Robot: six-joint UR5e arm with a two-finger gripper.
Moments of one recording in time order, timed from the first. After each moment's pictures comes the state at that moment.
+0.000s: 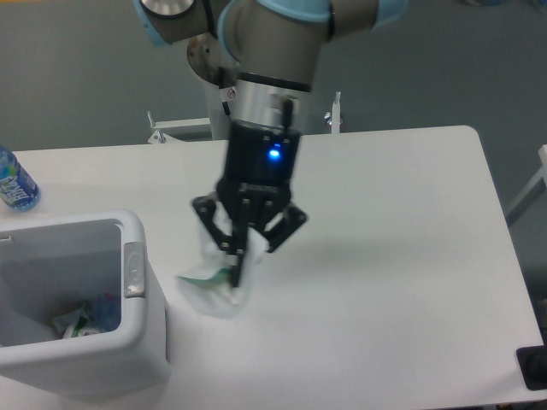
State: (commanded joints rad) arm 2.29 -1.78 -1.45 -0.74 1.10 -0.08
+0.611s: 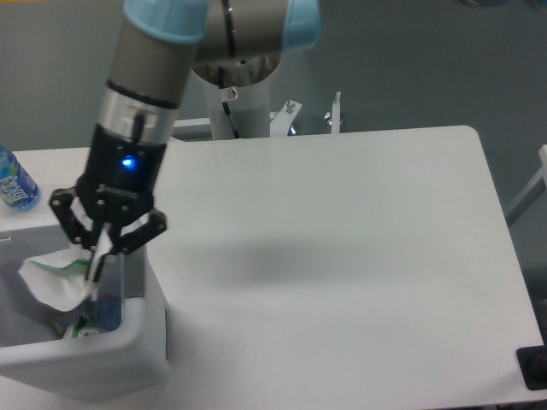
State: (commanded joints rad) arm 2.12 -1.80 -1.50 -0.74 1.10 -0.06
